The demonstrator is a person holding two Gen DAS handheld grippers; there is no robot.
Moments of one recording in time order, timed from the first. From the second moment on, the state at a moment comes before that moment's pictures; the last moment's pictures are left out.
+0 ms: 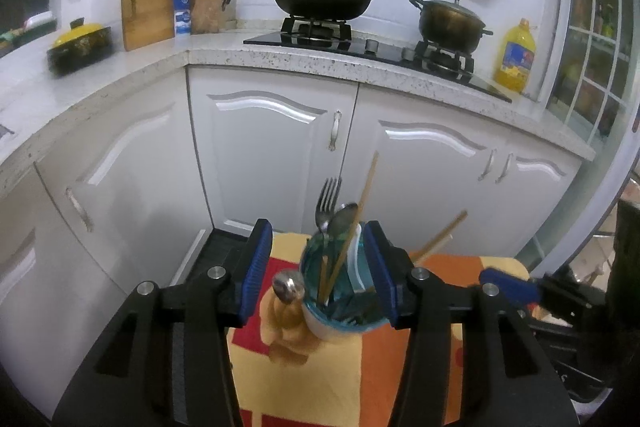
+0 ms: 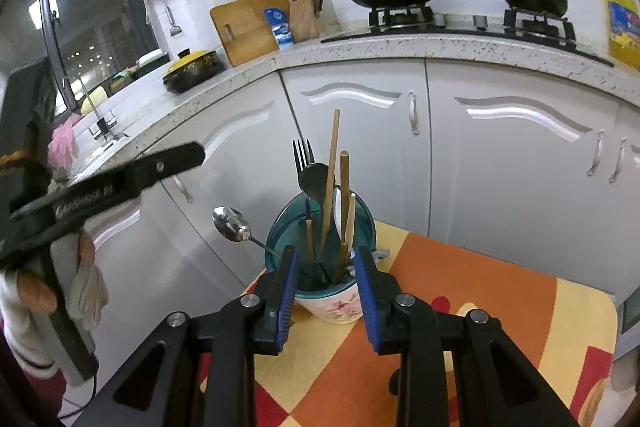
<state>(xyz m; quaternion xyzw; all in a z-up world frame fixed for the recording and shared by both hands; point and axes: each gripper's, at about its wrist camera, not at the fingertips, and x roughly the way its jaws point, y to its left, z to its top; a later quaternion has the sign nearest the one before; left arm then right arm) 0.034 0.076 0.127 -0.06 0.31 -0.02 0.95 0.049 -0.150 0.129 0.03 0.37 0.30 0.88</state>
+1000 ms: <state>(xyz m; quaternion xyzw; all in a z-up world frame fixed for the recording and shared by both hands) -0.022 0.063 0.106 -0.06 0.31 0.02 0.95 0.011 -0.133 0.134 0.00 0.37 0.25 0.90</state>
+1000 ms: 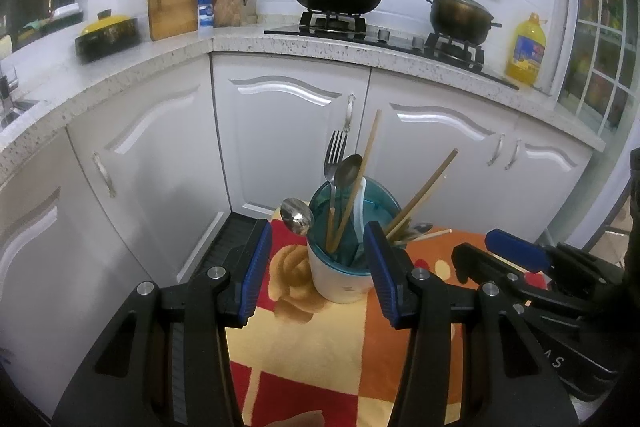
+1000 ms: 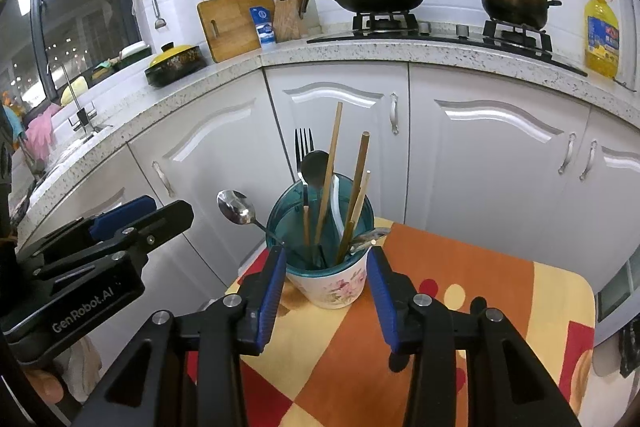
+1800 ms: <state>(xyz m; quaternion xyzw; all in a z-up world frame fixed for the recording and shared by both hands) -0.025 0.061 0.107 -0.06 0.31 0.02 0.95 0.008 -0.132 0.135 0.00 0.36 0.24 0.90</state>
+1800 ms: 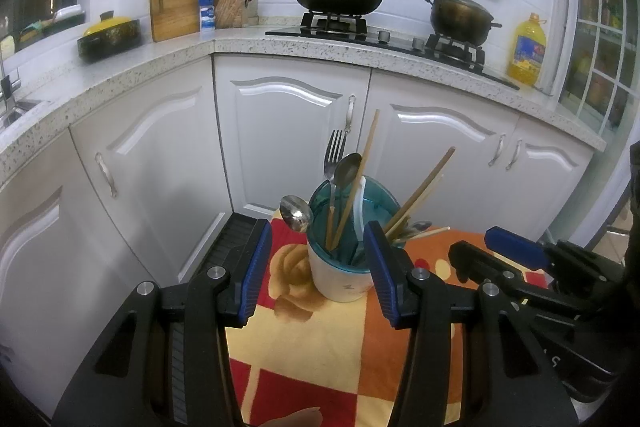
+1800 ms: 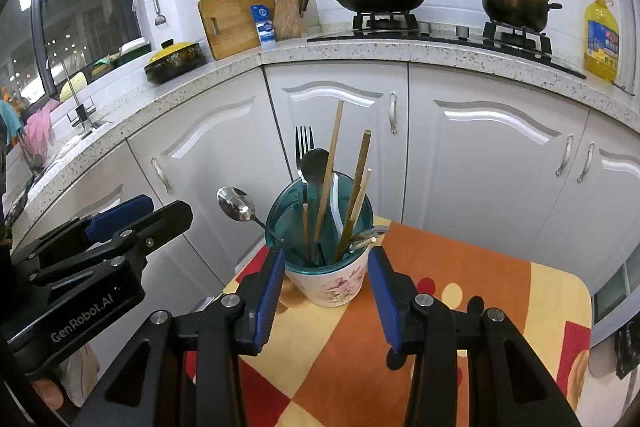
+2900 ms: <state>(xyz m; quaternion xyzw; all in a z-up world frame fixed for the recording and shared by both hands) -0.028 0.063 0.105 -0.06 0.31 0.02 0.95 0.011 -0.130 0.132 -0.01 0.37 0.24 0.90</state>
